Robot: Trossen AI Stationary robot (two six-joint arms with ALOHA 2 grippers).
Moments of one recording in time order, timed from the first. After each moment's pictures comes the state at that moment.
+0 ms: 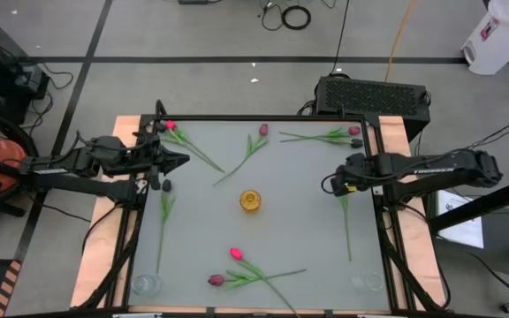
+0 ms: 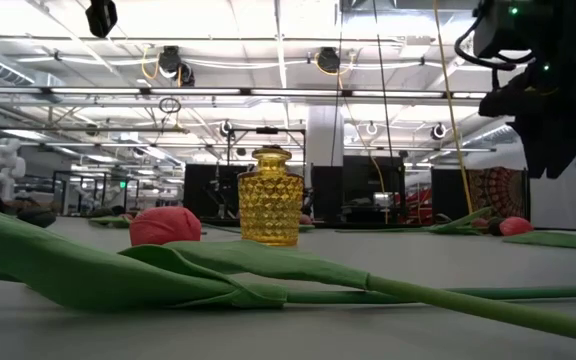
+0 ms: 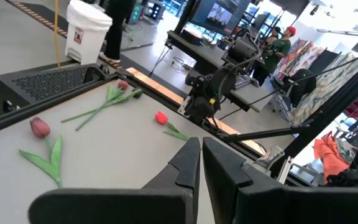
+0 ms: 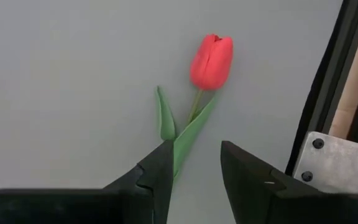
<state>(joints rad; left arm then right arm) 0.00 0.58 0.78 -0.35 -0.17 -0.51 -0.04 0.99 0.71 -1.20 0.23 1.27</state>
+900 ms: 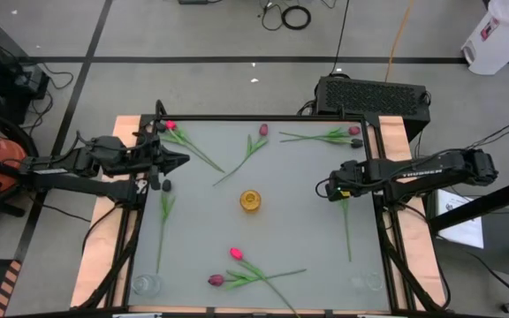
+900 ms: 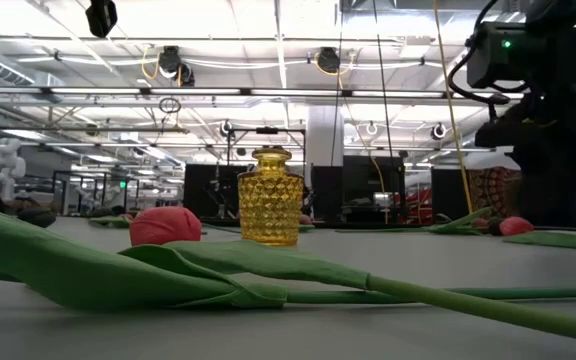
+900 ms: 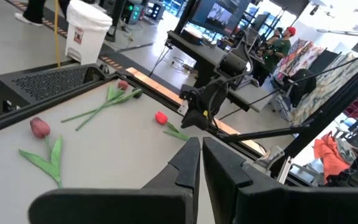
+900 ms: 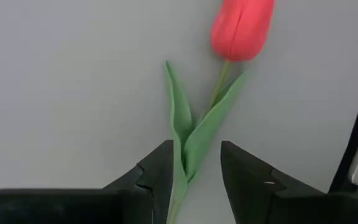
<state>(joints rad) 0.00 0.58 0.78 -0.35 -0.17 -0.51 -0.04 1.07 0.59 -1.02 0.16 1.32</state>
